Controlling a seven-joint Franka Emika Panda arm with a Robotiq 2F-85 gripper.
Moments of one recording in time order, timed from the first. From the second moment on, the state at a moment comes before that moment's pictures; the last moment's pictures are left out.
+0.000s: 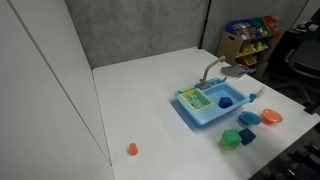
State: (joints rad) arm -0.01 -0.47 -0.16 -2.33 0.11 1.87 -0.10
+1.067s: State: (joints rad) arm -0.02 -0.41 -0.13 -2.34 0.11 1.88 -0.10
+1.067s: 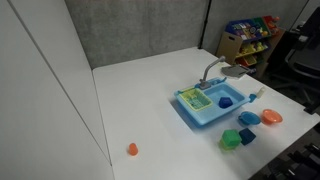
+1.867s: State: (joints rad) arm -0.05 -0.30 -0.12 -2.49 0.07 2.08 -0.10
